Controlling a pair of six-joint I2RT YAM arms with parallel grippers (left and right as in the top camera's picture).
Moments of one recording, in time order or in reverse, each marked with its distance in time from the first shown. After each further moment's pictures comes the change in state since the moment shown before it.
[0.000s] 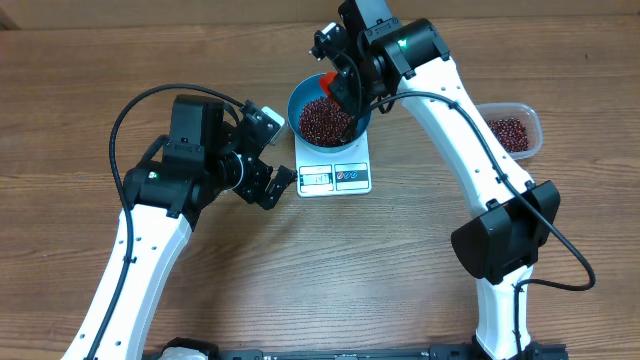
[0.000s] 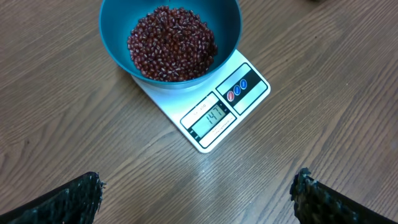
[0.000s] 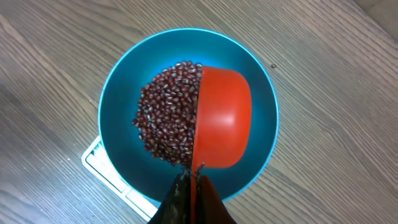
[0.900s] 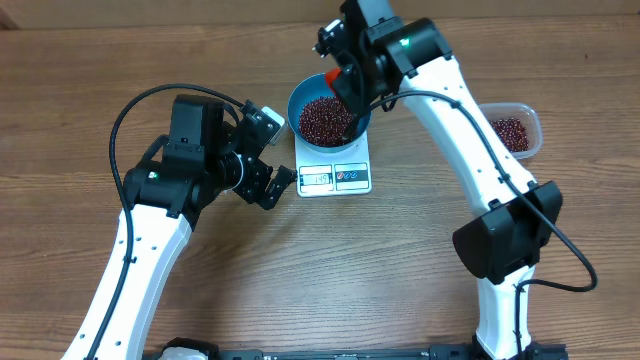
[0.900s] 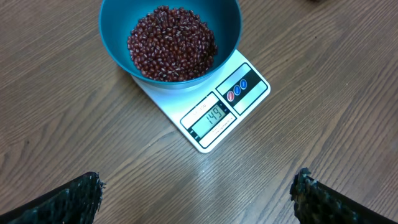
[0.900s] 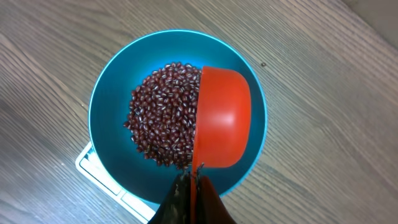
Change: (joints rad) left arm 0.000 0.000 0.000 0.000 0.000 0.000; right arm -0.018 -0.007 0.000 0.008 0.011 0.031
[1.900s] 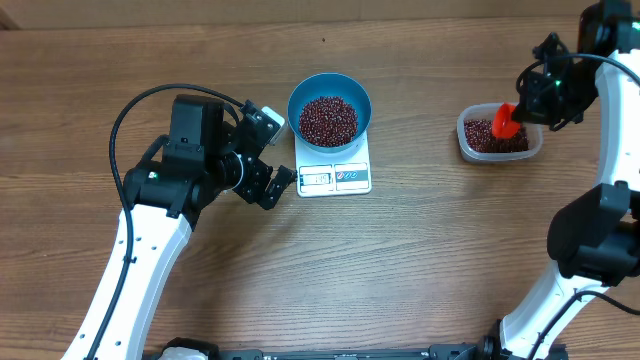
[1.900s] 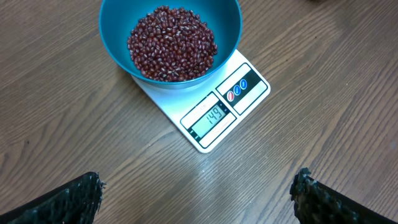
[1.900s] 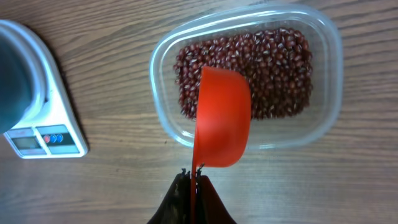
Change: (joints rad) left arm 0.000 0.000 0.000 0.000 0.000 0.000; right arm -0.694 -0.087 -0.194 -0.264 -0.174 0.157
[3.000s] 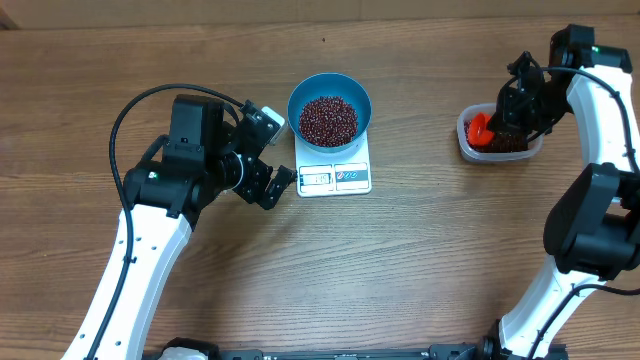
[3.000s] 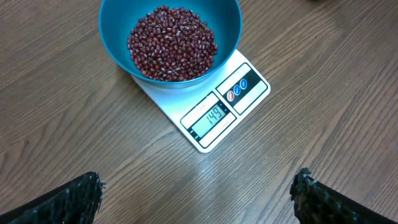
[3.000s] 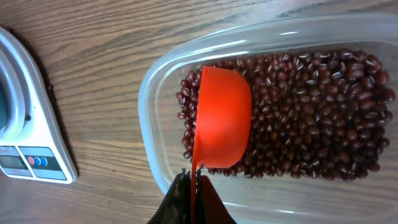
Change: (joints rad) left arm 0.000 0.000 0.000 0.000 0.000 0.000; right arm 0.024 0.029 -0.230 0.263 -0.078 0.000
